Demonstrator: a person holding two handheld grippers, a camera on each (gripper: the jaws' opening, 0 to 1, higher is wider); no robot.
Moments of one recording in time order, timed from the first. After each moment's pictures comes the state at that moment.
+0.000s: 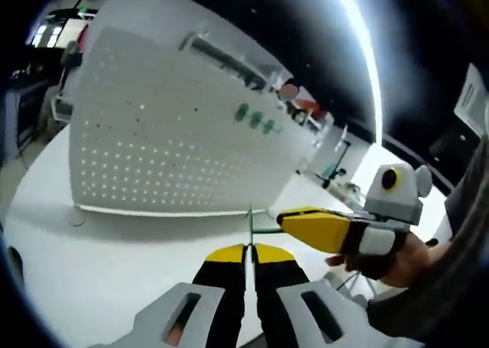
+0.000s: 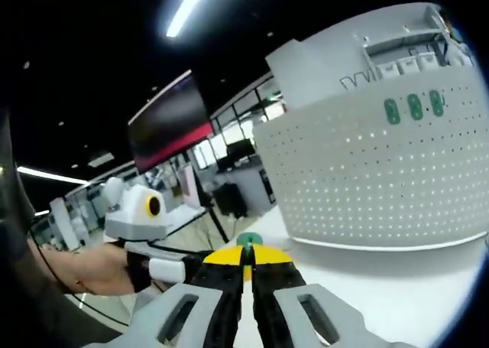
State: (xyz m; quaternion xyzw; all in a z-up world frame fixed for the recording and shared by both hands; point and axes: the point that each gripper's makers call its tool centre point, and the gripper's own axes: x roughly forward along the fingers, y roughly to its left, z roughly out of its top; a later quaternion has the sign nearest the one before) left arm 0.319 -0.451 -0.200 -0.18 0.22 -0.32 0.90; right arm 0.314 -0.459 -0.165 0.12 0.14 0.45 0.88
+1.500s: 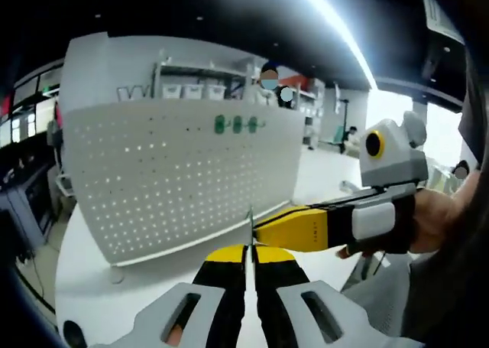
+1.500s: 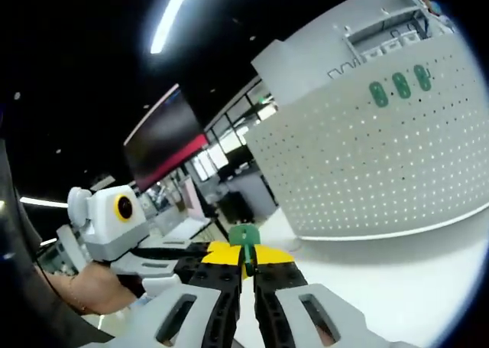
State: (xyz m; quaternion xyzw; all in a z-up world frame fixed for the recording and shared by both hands) left arm 0.320 -0.458 -0.182 0.02 0.16 -0.31 0.94; right arm 0.318 -0.462 -0.165 0.19 0.15 0.43 0.87
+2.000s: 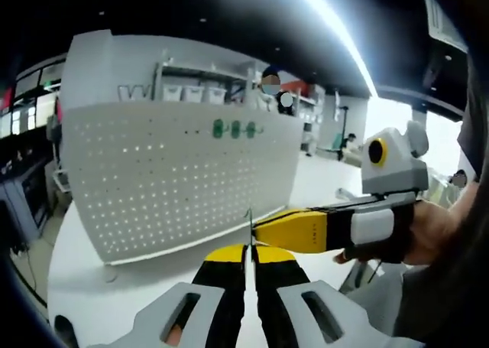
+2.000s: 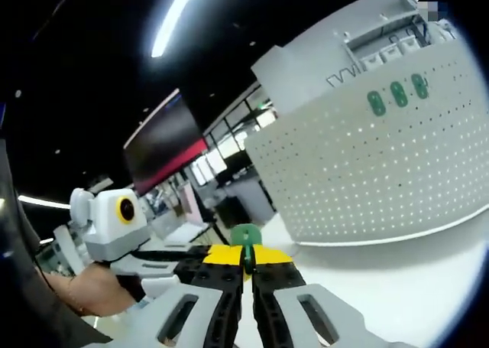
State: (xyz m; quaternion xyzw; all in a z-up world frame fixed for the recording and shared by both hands) left arm 0.319 -0.464 -0.176 -0.03 0.16 -0.31 0.94; right arm 0.317 -0.467 -0.156 0.18 0.13 0.42 0.88
